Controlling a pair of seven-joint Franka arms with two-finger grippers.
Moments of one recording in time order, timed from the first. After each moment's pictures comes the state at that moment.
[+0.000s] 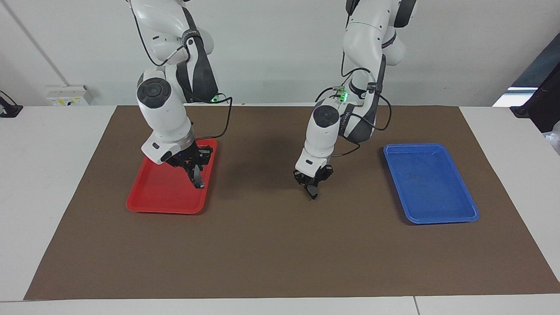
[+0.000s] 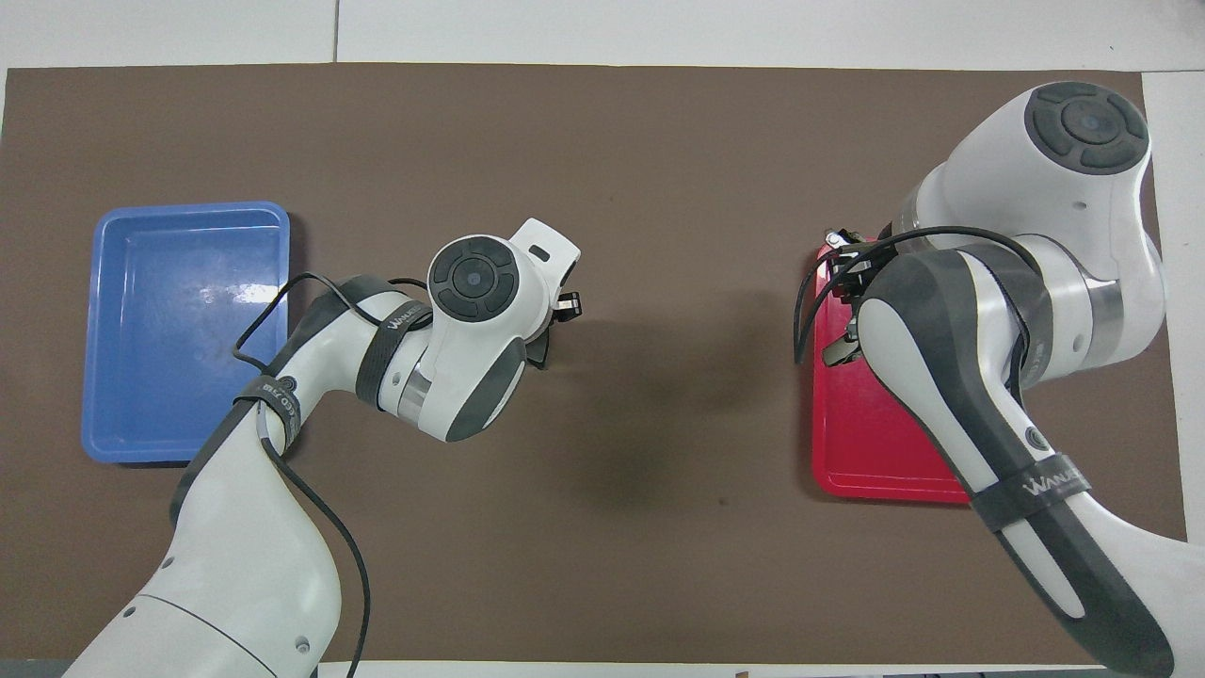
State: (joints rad) left arm -0.66 0.40 0.05 -1.87 -0.02 2.34 -0.68; right arm 0.21 0.18 -0.02 -1.79 0.01 1.89 0.13
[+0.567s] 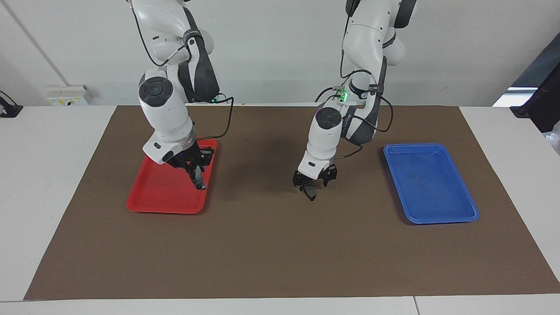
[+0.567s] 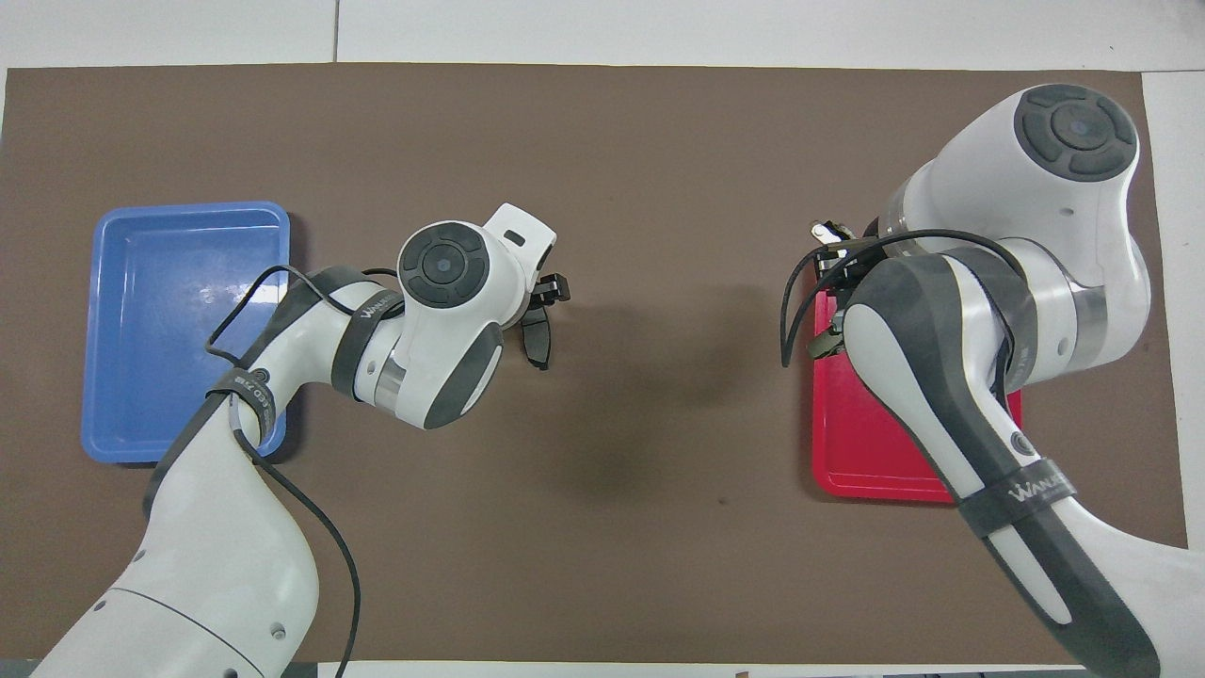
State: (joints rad) left arm -0.62 0.38 0.08 -1.87 -0.02 2.36 -0.68; right arm 0.23 0.18 -0.01 -1.79 0.04 1.95 0.13
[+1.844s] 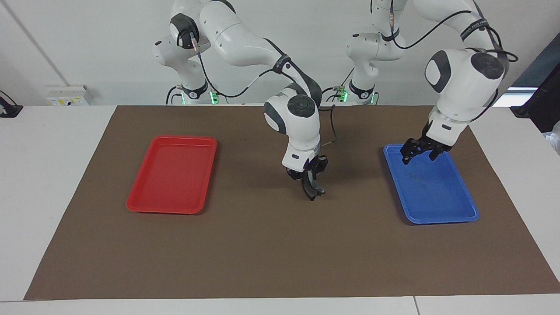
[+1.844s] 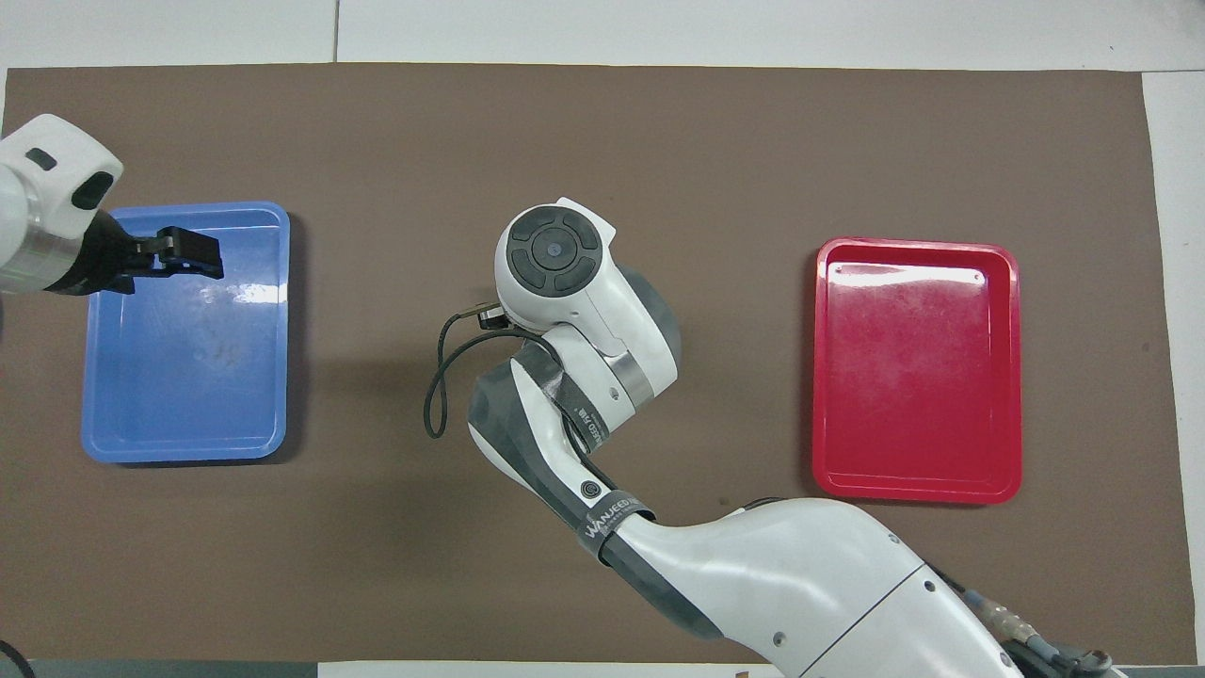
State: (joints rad) left arm -0.12 0.01 0.09 -1.84 -0.02 1.90 -0.11; right arm 0.66 0.63 0.01 -1.41 0.09 2.15 0.39
